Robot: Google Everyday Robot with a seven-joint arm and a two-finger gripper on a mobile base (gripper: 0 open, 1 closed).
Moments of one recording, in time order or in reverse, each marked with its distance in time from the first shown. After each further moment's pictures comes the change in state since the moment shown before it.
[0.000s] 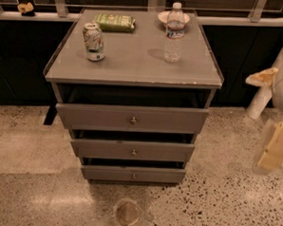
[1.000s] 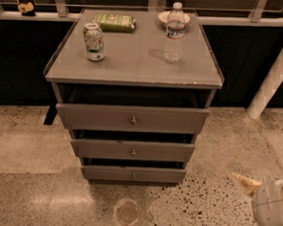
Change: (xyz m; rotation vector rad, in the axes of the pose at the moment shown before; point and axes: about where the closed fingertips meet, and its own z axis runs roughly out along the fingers) arm 0.066 0.149 0.139 -0.134 -0.109 0.007
